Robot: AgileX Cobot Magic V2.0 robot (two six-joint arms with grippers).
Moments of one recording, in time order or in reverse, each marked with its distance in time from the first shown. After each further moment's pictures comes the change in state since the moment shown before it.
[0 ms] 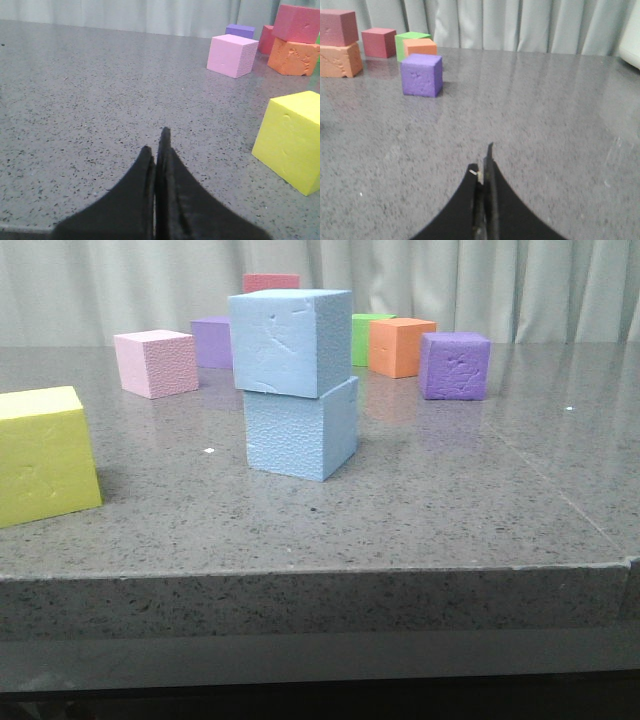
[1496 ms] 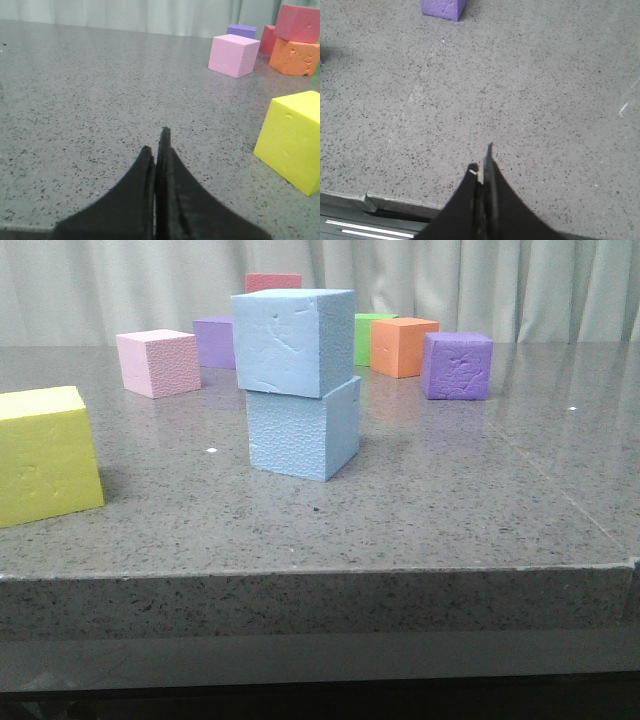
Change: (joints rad) left arm 0.000 0.000 0.000 0.000 0.000 0.000; right arm 0.152 0.361 -0.397 -0.082 0.452 0.053
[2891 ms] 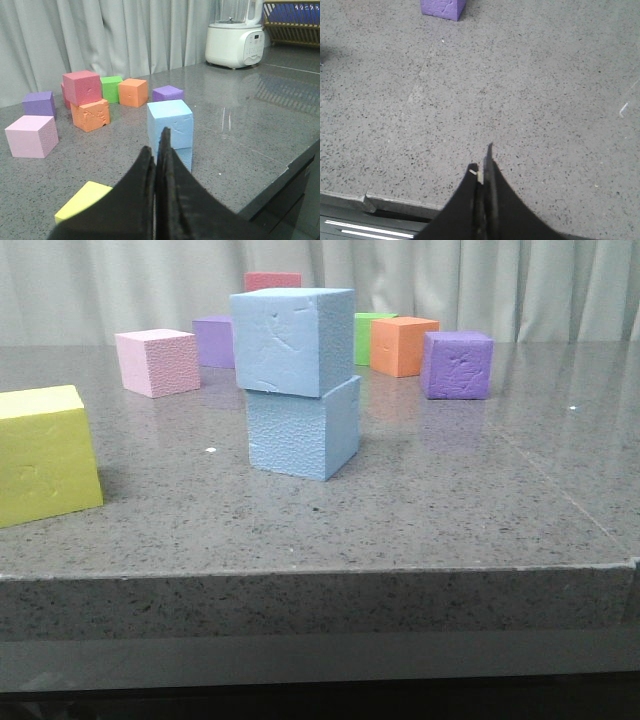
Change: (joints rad) left arm -0.639 0.212 -0.428 -0.116 0.132 0.214; right arm 0.000 0.000 0.000 0.000 0.000 0.000
